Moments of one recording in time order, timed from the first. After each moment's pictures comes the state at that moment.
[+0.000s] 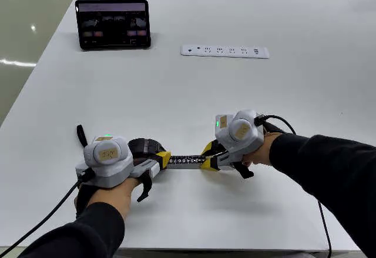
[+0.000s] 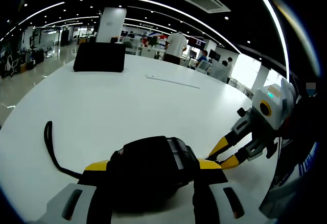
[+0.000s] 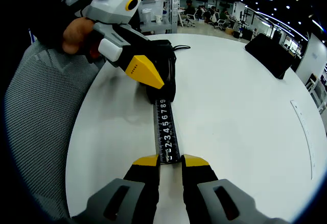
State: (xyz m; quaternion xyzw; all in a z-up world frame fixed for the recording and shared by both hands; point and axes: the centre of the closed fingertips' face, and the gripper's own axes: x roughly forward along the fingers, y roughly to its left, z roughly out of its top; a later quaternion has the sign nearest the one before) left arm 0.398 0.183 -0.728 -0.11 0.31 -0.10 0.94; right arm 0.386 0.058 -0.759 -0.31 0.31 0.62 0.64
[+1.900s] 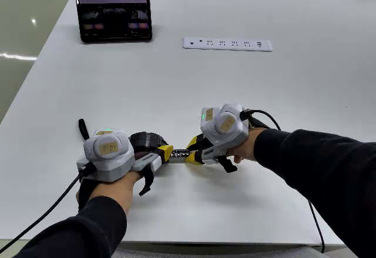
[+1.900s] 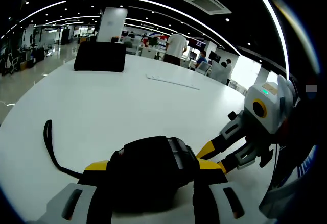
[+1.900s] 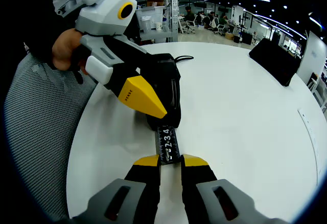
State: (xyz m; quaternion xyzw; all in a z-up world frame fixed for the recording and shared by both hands) left arm 0.398 0.183 -0.728 -0.12 0.31 -0.10 0.94; right arm 0.384 0.103 -0.761 -0.28 0.30 0.64 0.65
